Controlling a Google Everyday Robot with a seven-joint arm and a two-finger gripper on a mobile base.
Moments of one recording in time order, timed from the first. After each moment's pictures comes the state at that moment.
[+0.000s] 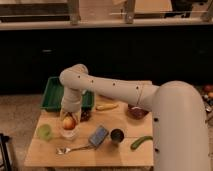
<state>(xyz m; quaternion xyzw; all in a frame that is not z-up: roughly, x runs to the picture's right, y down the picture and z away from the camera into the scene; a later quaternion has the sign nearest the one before) -0.179 0.159 0.721 -0.29 -0.39 -0.52 0.70</state>
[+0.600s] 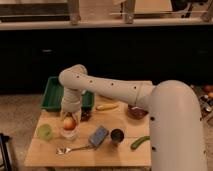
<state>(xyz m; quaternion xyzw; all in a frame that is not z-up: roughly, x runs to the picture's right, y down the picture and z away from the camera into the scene) -0.180 0.162 0.725 -0.30 -0.38 -0.52 0.70</state>
